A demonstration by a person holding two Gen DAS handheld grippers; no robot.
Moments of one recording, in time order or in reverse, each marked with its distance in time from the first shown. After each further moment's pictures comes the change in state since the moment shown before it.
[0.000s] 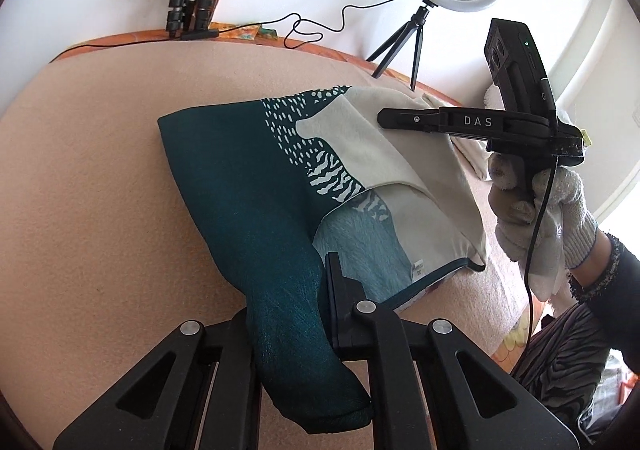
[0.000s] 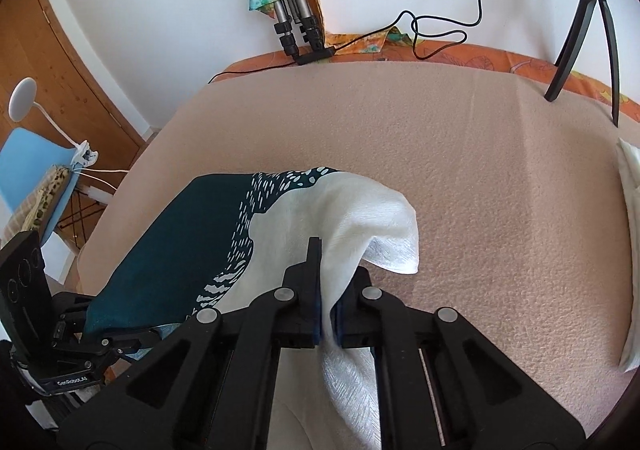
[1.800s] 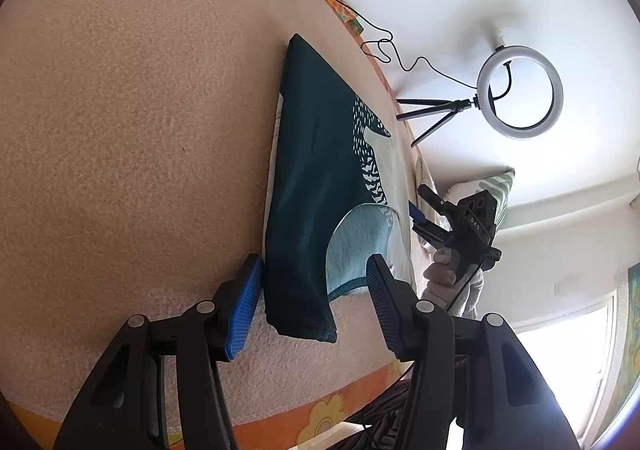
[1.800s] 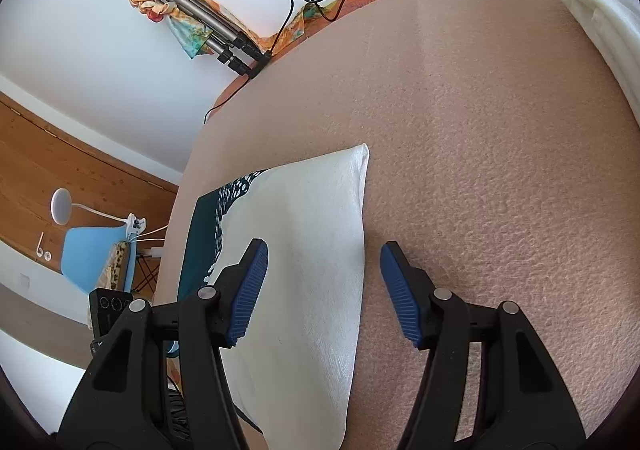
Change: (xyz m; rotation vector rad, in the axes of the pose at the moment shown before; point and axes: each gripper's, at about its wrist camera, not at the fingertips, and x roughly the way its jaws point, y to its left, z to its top) left arm -0.025 0.098 -0.029 -0.609 0.061 -0.340; right arm -0.008 -0.114 -0.035 0.394 0.047 0.264
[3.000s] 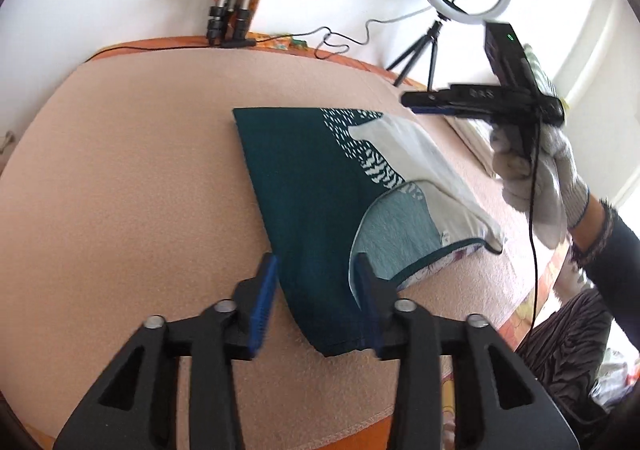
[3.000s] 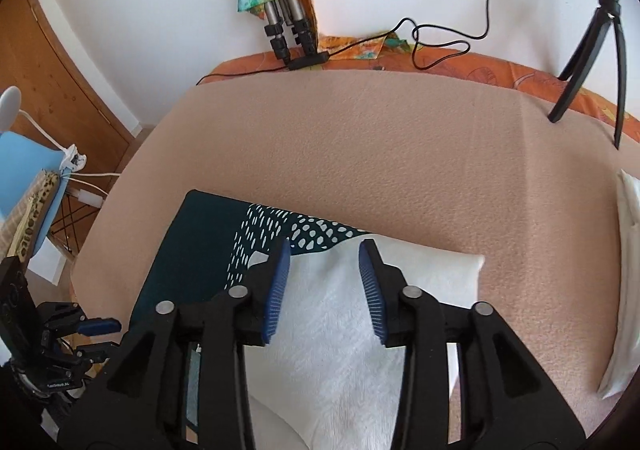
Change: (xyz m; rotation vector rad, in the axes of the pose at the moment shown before) left arm -0.011 -0.057 -0.010 0.584 -0.104 0.345; right arm 0.043 0.127 0.018 -0.368 -0.028 -0.300
